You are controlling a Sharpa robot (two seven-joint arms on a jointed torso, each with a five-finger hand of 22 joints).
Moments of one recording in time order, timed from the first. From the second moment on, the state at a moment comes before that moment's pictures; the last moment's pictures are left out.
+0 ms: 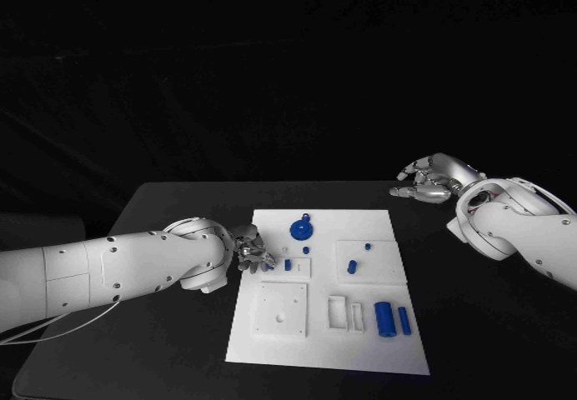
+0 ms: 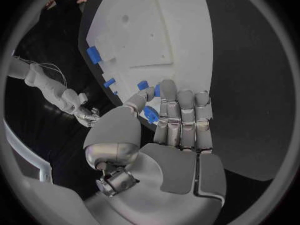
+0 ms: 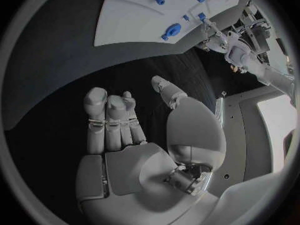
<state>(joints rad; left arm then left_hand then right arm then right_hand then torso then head) 1.31 -0.82 -0.23 1.48 -1.01 -0.15 -0.41 0.90 0.04 0.45 -0.22 0.50 1.09 0.04 0.49 0.56 1.29 -0.06 0.73 0.61 1.00 -0.10 1.27 0.59 0.05 0.83 -0.10 0.95 1.31 1.31 -0.75 0.01 1.25 -1.26 -0.40 -0.13 0.97 -0.26 0.52 -0.10 0.27 0.83 0.15 0.26 0.44 1.05 0.04 1.11 1.09 1.29 -0.07 1.18 1.00 0.12 1.28 -0.11 0.98 1.31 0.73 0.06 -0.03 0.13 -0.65</state>
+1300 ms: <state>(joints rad) 1.31 -0.80 -0.20 1.41 -0.92 -0.06 -0.38 0.90 0.04 0.45 -0.22 0.49 1.10 0.04 0.48 0.55 1.30 -0.05 0.72 0.61 1.00 -0.10 1.27 0.59 0.05 0.83 -0.10 0.95 1.31 1.30 -0.75 0.01 1.25 -1.26 -0.40 -0.13 0.97 -0.26 0.52 -0.10 0.27 0.83 0.15 0.26 0.44 1.05 0.04 1.11 1.09 1.29 -0.07 1.18 1.00 0.12 1.29 -0.10 0.98 1.31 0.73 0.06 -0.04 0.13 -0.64</state>
